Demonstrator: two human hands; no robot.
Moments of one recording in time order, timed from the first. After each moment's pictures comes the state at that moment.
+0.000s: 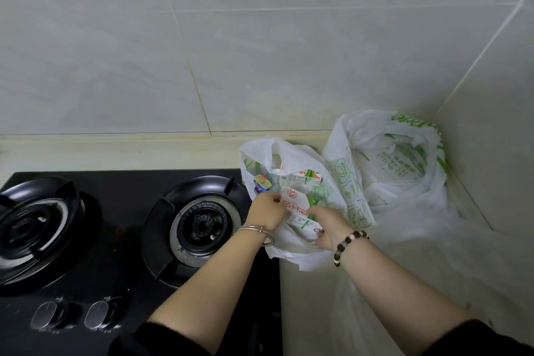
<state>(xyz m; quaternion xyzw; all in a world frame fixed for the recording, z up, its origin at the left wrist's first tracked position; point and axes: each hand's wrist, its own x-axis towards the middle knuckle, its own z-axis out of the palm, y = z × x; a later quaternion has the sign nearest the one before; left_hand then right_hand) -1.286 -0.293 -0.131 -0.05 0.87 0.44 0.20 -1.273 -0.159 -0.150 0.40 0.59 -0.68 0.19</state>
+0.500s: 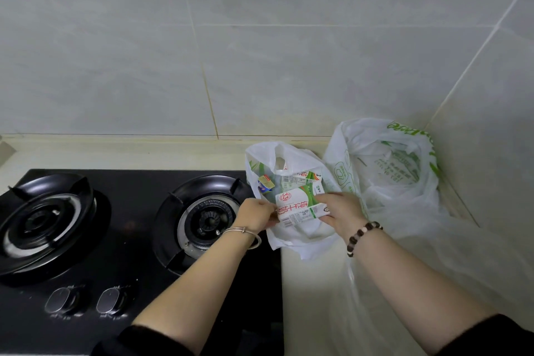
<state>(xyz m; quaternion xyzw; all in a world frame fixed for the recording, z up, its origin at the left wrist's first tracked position) -1.260 -0.321 -0.126 -0.17 0.76 0.60 0.18 -1.261 -0.148 -0.105 0.34 0.64 -0.68 0.09</state>
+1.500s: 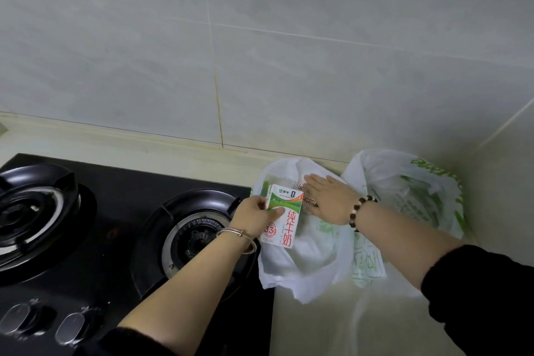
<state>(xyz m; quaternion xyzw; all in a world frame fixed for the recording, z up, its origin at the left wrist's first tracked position) -1.323 -0.329 -0.132 -0.13 0.76 0.61 0.14 -1.393 -0.126 -0.120 -0.29 0.93 0.14 0.17</state>
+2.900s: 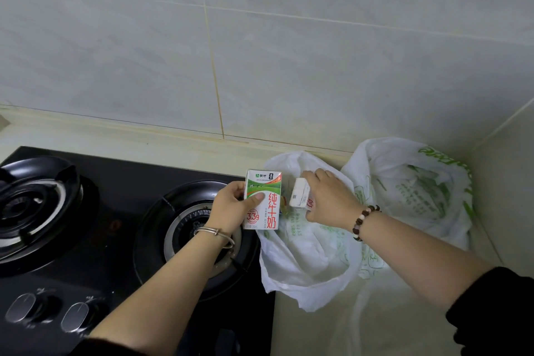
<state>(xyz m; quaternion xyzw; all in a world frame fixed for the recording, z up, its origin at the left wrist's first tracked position) -1.313 -0.361 -0.131 -0.16 0.72 0.67 0.06 -1.363 -0.144 -0.117 -0.23 0.97 -0.05 0.08</state>
